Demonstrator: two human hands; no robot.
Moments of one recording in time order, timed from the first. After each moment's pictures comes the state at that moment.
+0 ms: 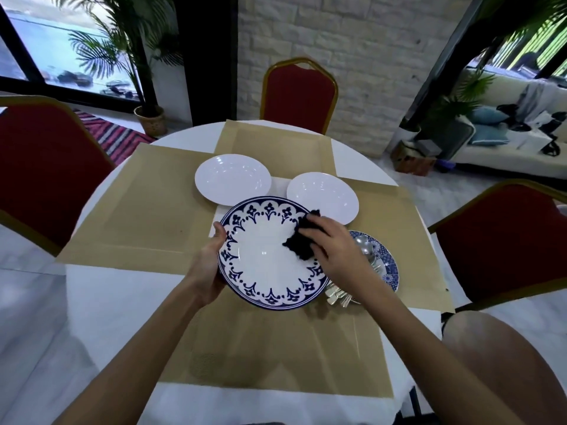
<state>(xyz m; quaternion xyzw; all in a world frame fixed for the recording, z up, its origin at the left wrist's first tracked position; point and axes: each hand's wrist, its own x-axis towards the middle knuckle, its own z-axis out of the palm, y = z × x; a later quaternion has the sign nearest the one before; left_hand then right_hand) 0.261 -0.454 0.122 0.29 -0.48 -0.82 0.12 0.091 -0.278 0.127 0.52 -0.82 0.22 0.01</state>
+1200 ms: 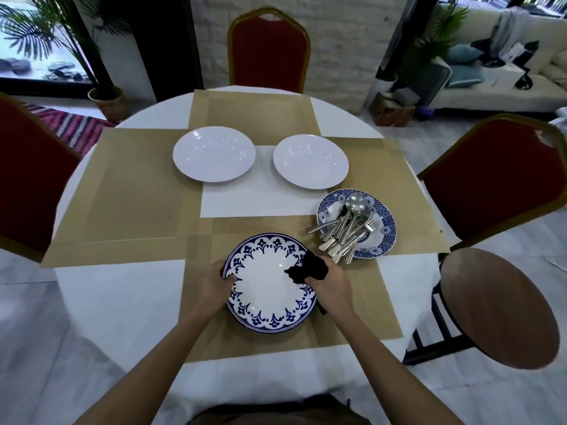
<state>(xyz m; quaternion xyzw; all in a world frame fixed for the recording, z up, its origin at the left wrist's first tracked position) 0.298 -0.452 0.014 0.37 -0.81 -0.45 0.01 0.179 -0.249 0.018 0.06 -0.90 0.40 -0.18</state>
